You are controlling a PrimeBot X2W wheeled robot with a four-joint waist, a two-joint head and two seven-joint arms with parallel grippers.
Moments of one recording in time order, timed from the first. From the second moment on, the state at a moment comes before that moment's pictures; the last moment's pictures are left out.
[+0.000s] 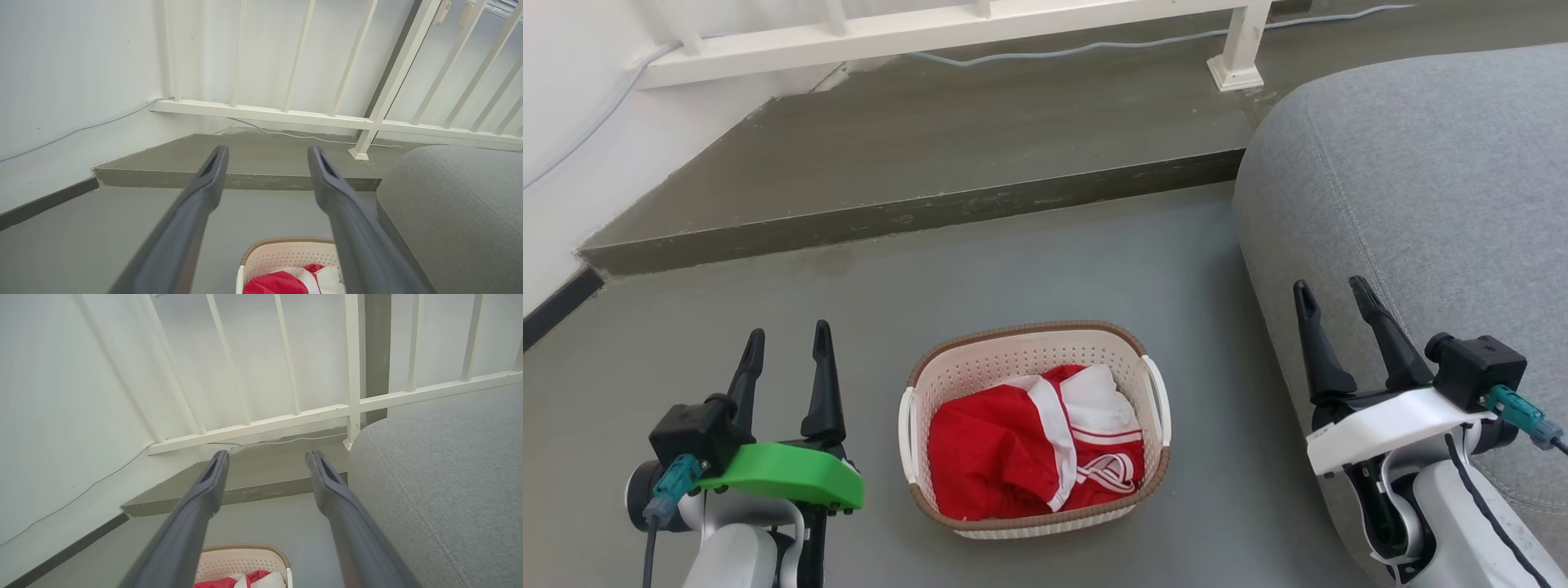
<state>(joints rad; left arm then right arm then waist) -0.12 0.06 -0.18 0.18 -0.40 0.03 -0.25 -0.09 -0.20 0.29 0.14 0.45 -0.04 -0.25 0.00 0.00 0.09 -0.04</state>
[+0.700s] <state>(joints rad) -0.09 0.04 -0.17 0.23 -0.40 -0.01 -0.25 -0.05 -0.16 0.28 0.18 0.43 -0.01 -0.25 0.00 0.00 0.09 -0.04</state>
